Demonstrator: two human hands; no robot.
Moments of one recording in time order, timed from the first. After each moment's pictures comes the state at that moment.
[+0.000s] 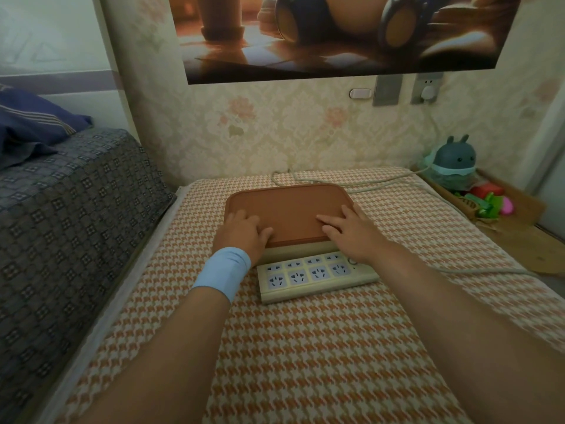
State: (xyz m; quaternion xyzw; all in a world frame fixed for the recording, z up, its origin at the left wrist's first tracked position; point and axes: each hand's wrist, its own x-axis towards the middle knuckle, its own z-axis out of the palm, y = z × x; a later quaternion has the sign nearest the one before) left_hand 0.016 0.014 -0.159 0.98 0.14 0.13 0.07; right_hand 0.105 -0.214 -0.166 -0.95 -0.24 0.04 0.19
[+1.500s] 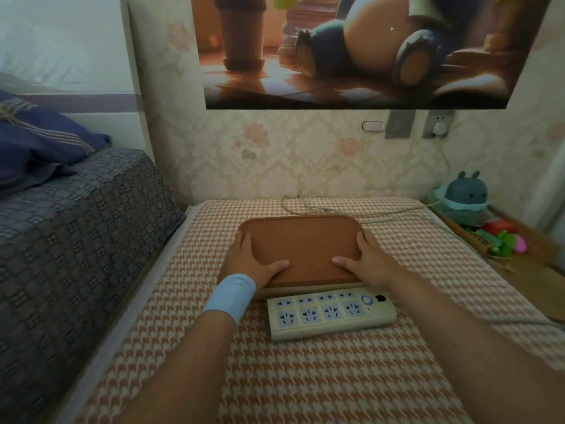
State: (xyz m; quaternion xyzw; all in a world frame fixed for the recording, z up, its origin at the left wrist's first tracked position) left_hand 0.037 0.037 -0.172 0.93 0.25 0.08 0.27; right_hand 0.152 -0.211 -0.174 -0.95 -0.17 0.10 0.26
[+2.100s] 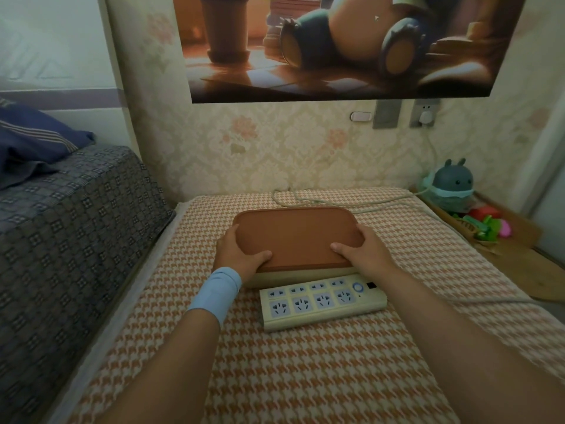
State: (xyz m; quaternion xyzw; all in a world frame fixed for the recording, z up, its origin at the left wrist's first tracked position) left_hand 0.033 0.037 -0.173 0.85 0.23 0.18 0.44; right_hand 0.125 -0.215 -0.172 -0.87 -0.06 0.02 0.49
